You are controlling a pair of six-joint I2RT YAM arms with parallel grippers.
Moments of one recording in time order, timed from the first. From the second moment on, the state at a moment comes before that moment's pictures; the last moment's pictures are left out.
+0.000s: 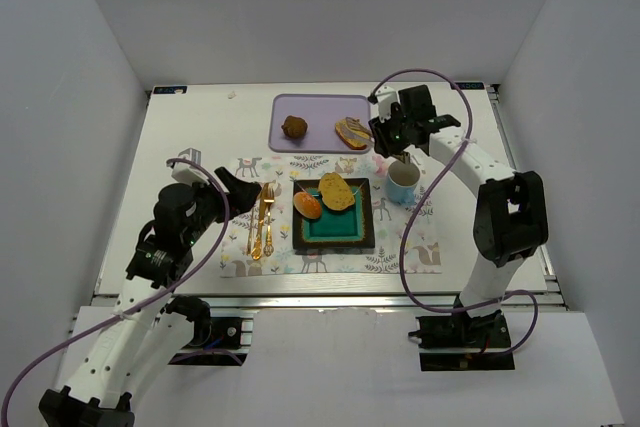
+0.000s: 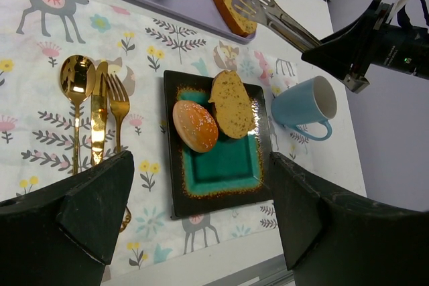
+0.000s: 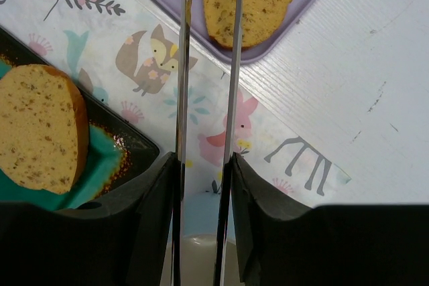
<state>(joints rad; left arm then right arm) -0.32 0.63 0.65 -0.32 0.07 -0.66 0.34 1.79 1.42 -0.43 -0.25 -0.29</state>
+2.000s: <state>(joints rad) -0.32 0.66 0.64 -0.30 0.07 -0.66 0.49 1.15 0.92 -0.61 -0.46 -0.54</state>
